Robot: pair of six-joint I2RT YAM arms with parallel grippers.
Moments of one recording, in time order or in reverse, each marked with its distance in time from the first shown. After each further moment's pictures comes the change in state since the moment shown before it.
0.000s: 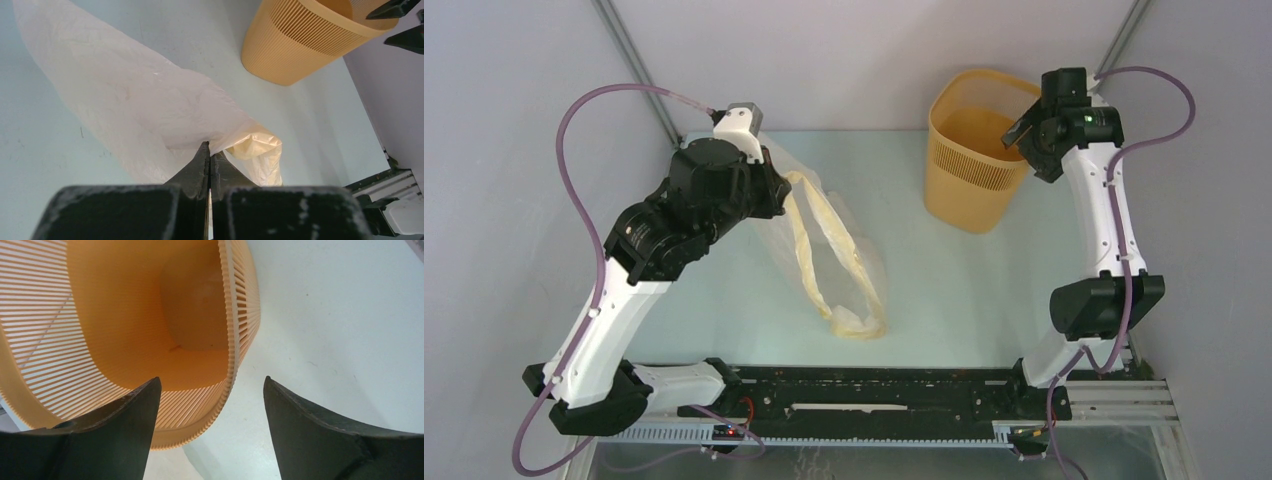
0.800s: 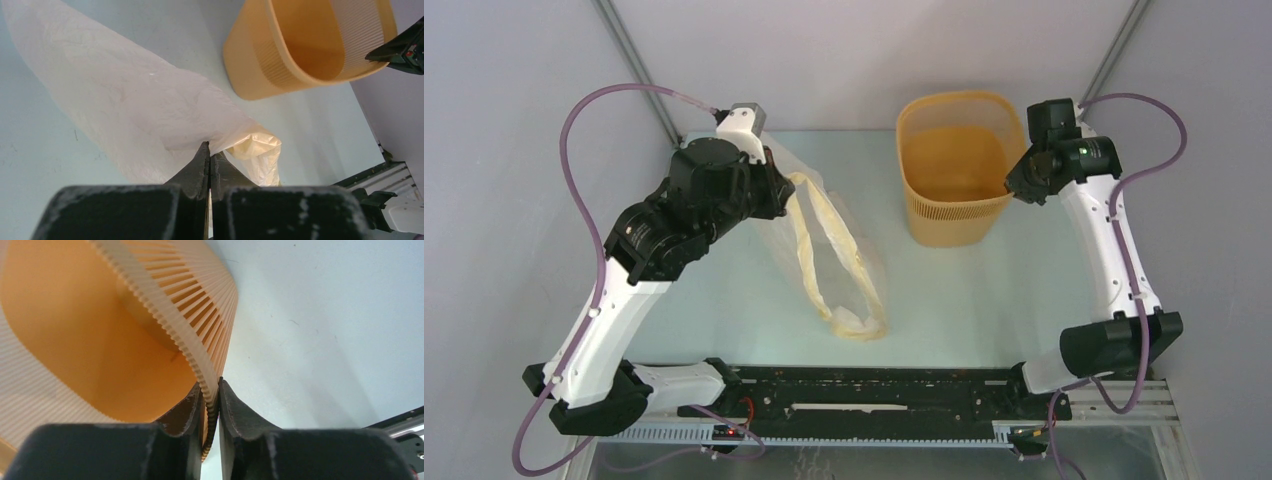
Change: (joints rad) left arm 0.000 0.000 0.000 0.003 0.027 0.008; right arm 0.090 -0.192 -0.241 -0.028 0.009 0.005
